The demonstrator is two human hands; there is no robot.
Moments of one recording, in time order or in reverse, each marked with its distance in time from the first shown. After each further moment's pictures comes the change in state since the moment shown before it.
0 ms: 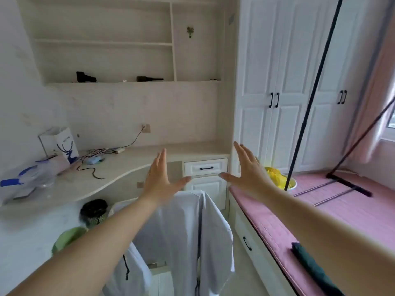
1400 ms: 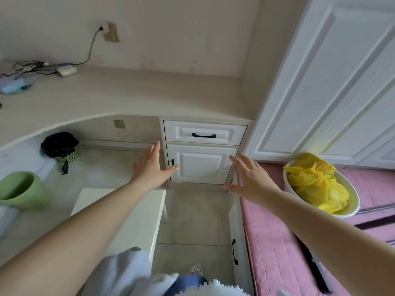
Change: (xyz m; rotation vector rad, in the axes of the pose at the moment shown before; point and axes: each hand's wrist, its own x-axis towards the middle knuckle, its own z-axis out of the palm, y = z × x) left_hand 0.467 -0.244 0.418 0.295 -0.265 -0.566; right_hand 0.480 0.432 0.307 -0.180 -0.690 -0.038
